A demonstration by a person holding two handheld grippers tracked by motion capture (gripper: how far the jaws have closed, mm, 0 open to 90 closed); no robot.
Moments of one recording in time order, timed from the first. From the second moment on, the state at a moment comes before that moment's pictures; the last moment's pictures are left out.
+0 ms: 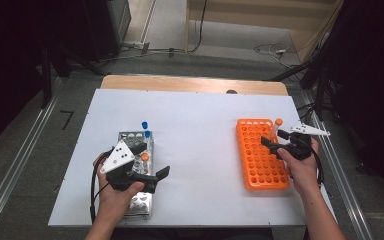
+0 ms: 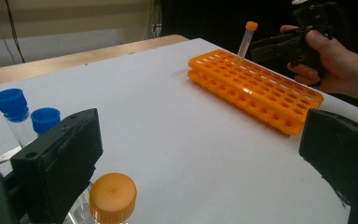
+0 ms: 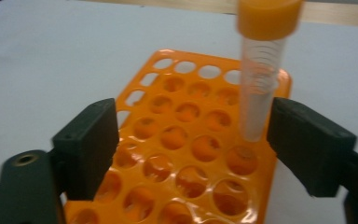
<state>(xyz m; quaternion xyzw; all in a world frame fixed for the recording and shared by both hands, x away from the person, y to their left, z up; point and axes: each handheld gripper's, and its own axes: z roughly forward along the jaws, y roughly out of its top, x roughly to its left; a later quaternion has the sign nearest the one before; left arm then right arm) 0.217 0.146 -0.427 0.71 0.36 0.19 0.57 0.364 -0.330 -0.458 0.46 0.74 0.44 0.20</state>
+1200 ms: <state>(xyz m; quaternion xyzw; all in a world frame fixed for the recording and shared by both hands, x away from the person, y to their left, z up) 0.215 0.135 -0.423 0.72 0.35 0.19 0.57 0.361 -0.328 -0.446 0.46 0.72 0.43 0.27</state>
